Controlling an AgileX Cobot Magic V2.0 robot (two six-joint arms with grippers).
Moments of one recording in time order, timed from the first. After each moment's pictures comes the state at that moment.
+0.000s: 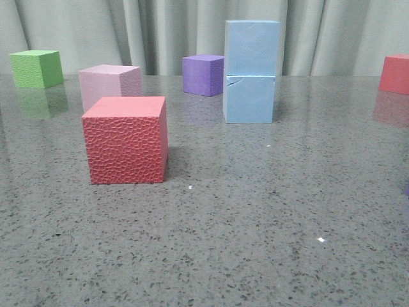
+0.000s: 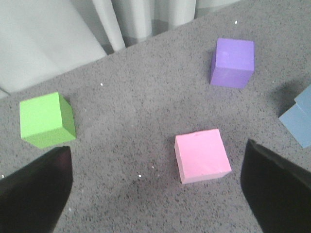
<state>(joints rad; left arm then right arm) -0.10 1.63 -2.00 -0.20 1.23 0.33 0.17 0.77 -0.88 -0.17 0.82 0.24</state>
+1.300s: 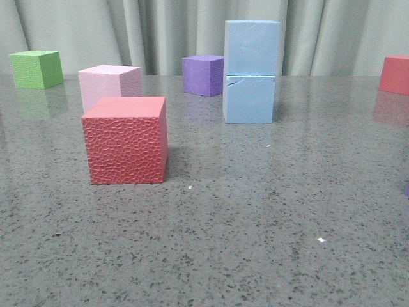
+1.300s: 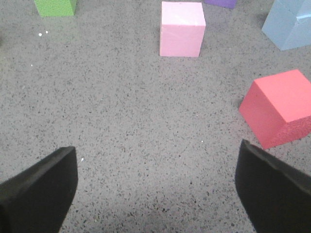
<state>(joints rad) -0.10 0.54 -0.68 -0.20 0.79 0.22 0.17 0.77 -0.88 -0.17 0.83 0.24</state>
